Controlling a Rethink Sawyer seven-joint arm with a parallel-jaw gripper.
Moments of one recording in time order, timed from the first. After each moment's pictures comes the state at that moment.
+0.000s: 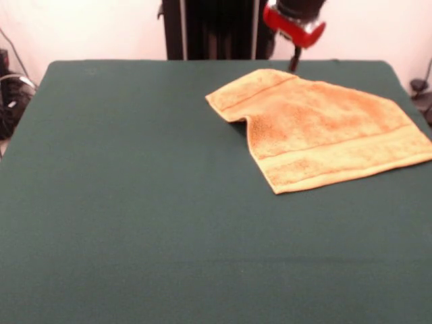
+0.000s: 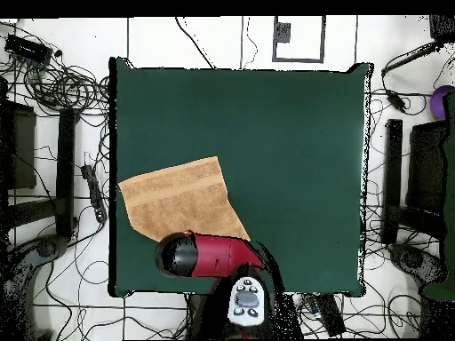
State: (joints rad) arm 0.07 -0.63 -0.13 1.98 -0.02 0.47 2.50
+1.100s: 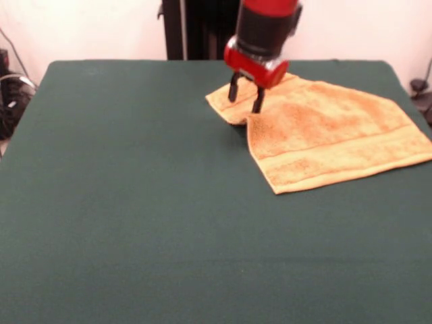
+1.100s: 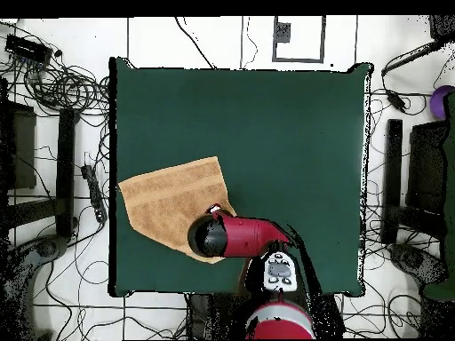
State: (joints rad) arm -0.05 -0.49 -0.13 1.84 -0.14 0.23 2.50
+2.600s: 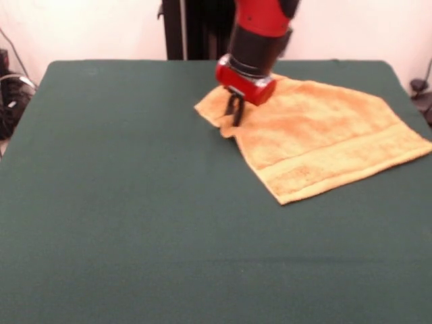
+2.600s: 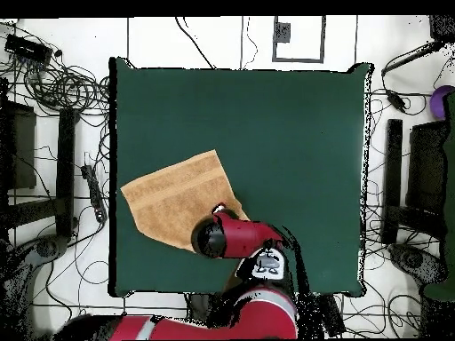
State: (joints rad) arm -0.01 -0.40 -0.22 1.80 -0.12 0.11 2.50
